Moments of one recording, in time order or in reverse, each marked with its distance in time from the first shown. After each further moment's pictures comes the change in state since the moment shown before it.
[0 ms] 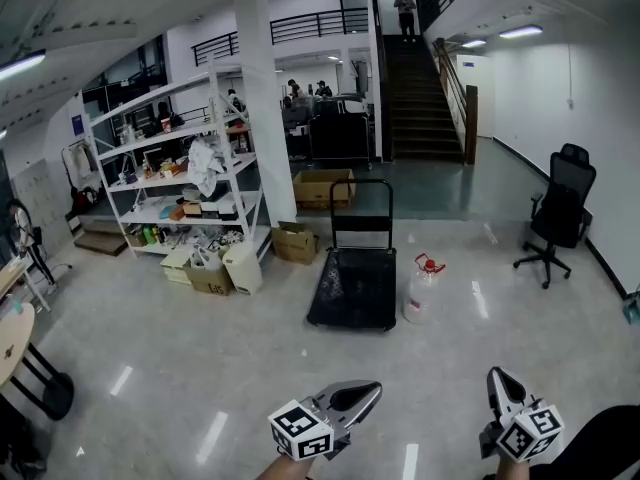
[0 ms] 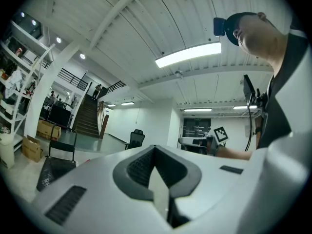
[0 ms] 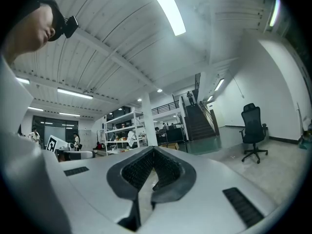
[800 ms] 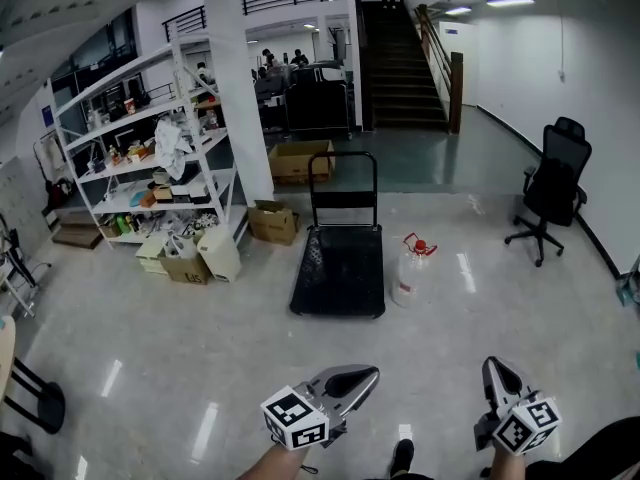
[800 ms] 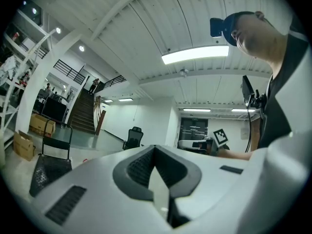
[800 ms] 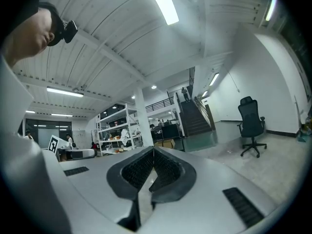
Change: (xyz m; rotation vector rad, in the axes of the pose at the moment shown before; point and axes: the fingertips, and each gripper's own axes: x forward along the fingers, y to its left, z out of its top) left arm 0.068 0.123 -0.001 -0.035 0.028 -0.066; right arm 0.120 -0.044 -0.022 0.045 0.039 -0.055
